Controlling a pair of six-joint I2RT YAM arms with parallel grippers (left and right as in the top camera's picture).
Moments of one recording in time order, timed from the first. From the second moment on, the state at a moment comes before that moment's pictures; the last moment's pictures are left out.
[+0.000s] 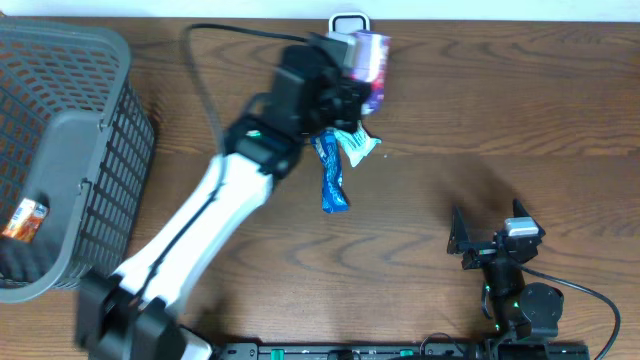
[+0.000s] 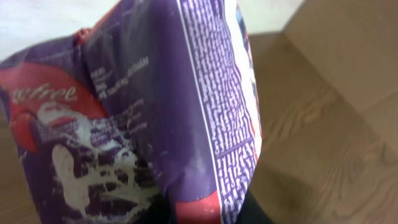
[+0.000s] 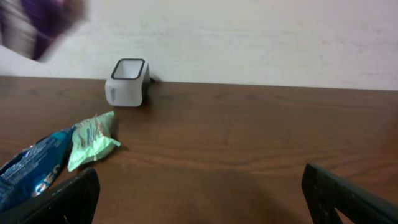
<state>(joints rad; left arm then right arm) -0.55 1.65 1.37 -0.19 0.23 -0.30 -0.01 0.01 0.01 -0.06 -0.12 0.01</state>
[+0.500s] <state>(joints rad) -0.71 2.00 1.37 0.03 0.23 -0.28 -0.01 0.01 0.01 -0.06 -0.12 0.01</state>
